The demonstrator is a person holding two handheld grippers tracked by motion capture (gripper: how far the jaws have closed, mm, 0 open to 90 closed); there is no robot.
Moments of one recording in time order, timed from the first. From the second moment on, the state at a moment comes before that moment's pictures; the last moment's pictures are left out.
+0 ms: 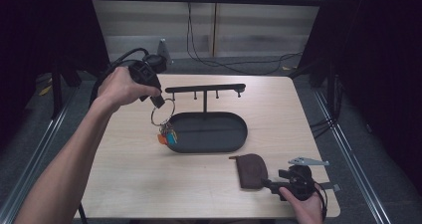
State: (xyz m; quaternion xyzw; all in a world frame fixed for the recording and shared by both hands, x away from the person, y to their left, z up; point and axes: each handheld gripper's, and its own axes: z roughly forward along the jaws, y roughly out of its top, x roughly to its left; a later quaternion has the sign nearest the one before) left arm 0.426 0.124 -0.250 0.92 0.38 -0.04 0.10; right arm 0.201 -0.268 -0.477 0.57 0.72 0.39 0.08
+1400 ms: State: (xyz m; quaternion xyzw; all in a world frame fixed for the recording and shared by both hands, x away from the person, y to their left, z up) left arm 0.472 0.107 -0.289 0.91 0.41 -0.01 0.08; right arm 0.203 -0.266 -0.478 0.57 0.73 0.38 0.08
